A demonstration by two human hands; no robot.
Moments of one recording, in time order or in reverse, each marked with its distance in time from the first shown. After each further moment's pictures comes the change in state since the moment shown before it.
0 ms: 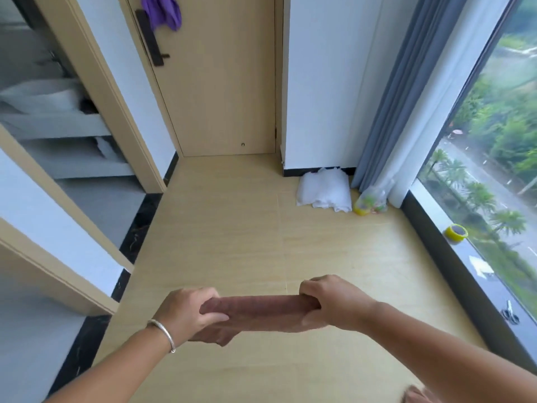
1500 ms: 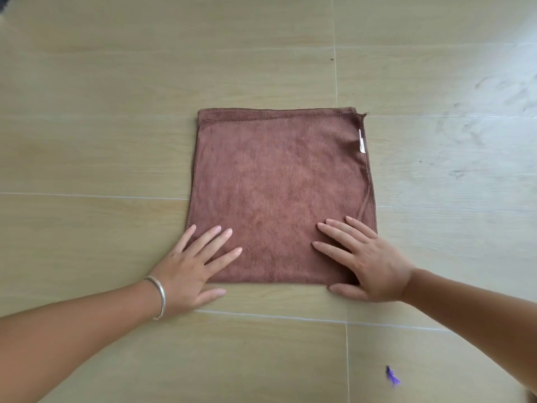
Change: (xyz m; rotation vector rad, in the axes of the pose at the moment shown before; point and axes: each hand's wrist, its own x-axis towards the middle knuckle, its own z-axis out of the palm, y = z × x) left_hand -0.061 -0.329 0.801 0.499 -0.294 0.320; right_hand 0.203 0.353 0.816 -0.225 0.105 -0.400
